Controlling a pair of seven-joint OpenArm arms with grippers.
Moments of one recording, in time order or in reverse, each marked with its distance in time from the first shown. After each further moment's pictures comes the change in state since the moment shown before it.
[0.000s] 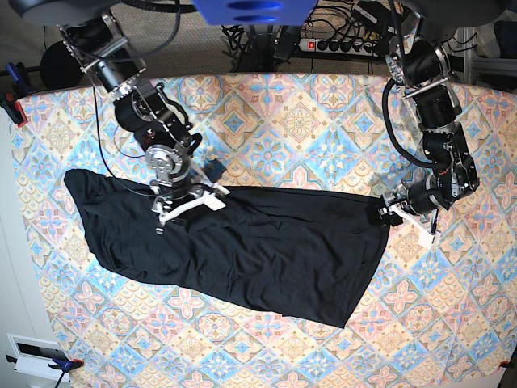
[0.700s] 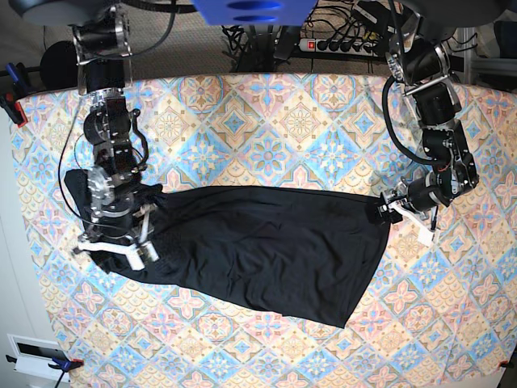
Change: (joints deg) left arm 0.9 0.1 0.1 0.0 -0.6 0.0 -0.3; right arm -0.1 -4.3 30.9 12.7 12.6 -0.1 -1.3
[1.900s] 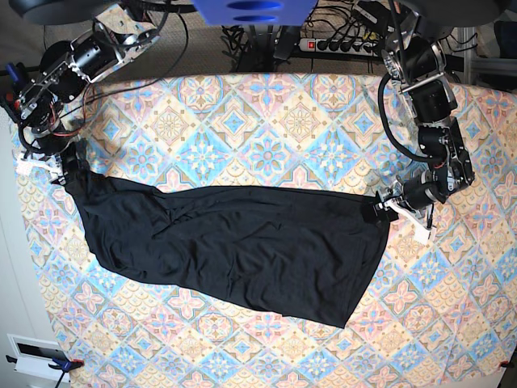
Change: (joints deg) left arm 0.8 1.1 -0.1 0.2 -0.3 -0.3 -1.0; right arm -1.6 -7.7 63.0 -22.1 76.9 -1.5 -24.9
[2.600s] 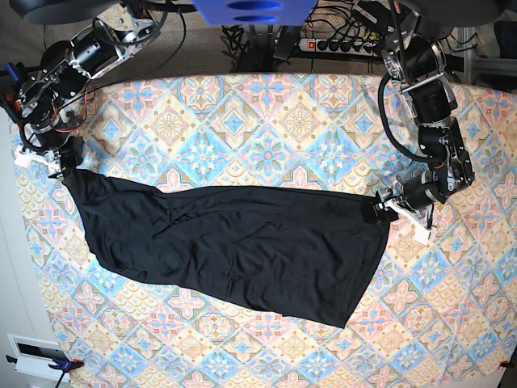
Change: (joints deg) left arm 0.0 0.0 0.0 0.0 0.0 0.0 0.0; right arm -0.9 0.1 -0.3 -0.2 -3.4 -3.7 3.3
